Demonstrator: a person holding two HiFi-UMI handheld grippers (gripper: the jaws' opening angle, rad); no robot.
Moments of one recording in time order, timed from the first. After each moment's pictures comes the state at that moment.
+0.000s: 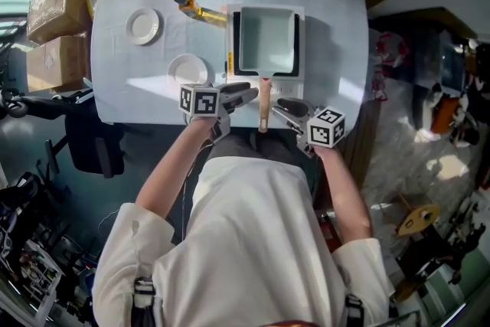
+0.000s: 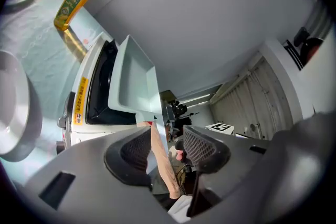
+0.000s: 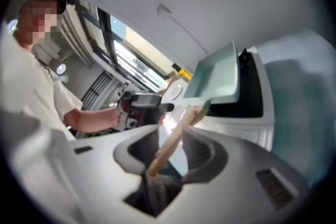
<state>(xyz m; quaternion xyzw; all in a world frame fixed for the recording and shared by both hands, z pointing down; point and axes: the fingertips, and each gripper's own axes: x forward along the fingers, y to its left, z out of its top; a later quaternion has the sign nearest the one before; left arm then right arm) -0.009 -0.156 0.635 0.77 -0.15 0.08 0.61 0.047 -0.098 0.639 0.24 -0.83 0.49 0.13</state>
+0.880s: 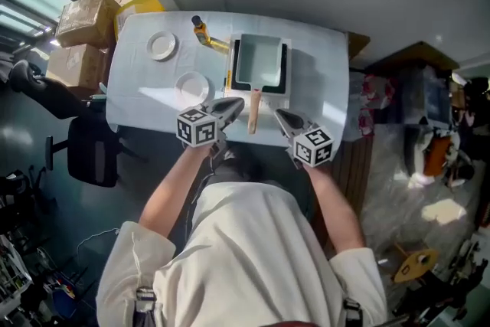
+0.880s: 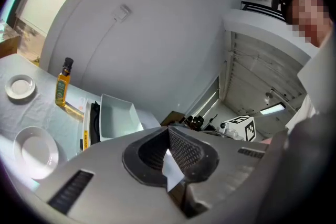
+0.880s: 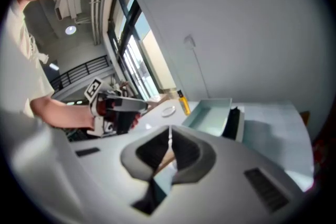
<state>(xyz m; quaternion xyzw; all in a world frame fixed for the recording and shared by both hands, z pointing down) -0.018 -0.126 0.530 0.88 -0.28 0.05 0.38 0.079 -0.094 0.554 0.35 -0.88 0.28 0.14</state>
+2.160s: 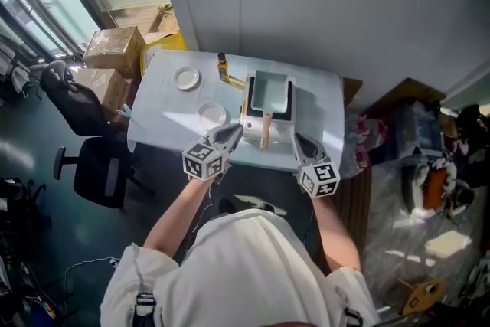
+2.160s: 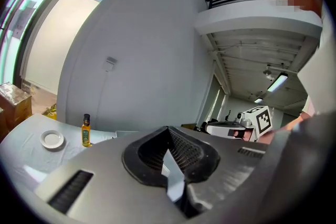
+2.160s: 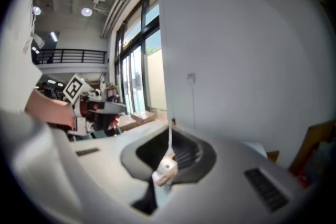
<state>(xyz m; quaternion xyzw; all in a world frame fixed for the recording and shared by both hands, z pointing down) -0.080 -0.048 0.420 0.91 -0.37 0.03 0.20 0.087 -0.031 0.434 0.47 -0.87 0.11 0.10</state>
